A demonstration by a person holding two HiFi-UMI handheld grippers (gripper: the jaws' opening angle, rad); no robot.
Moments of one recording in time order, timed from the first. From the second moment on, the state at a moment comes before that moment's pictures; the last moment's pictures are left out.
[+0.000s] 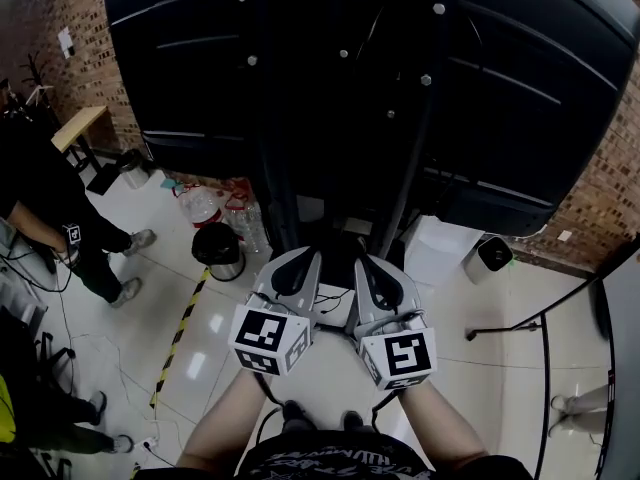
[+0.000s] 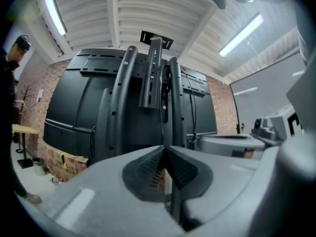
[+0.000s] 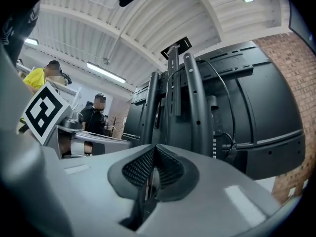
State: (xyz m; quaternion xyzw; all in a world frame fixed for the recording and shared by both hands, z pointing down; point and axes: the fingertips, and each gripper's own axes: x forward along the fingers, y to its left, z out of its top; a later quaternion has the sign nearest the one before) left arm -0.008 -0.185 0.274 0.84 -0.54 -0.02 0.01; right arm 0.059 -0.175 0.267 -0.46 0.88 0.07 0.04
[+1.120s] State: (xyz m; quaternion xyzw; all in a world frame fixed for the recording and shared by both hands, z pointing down) left arm -0.015 -0.170 0.295 0.84 -0.53 -0.01 0.04; right arm 0.040 -0.172 0.294 -0.44 0.89 0.05 -0.02
